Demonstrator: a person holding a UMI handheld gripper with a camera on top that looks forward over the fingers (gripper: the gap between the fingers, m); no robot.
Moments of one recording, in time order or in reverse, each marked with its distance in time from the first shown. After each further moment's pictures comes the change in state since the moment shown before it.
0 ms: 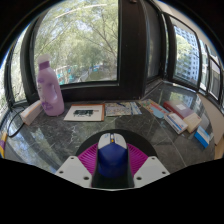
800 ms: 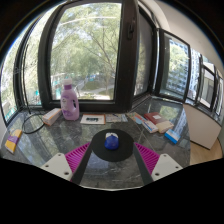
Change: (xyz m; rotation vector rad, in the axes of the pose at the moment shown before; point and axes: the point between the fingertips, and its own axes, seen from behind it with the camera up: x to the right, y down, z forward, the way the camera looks) arm -0.008 -0.009 -0.233 0.117 0.065 -0.032
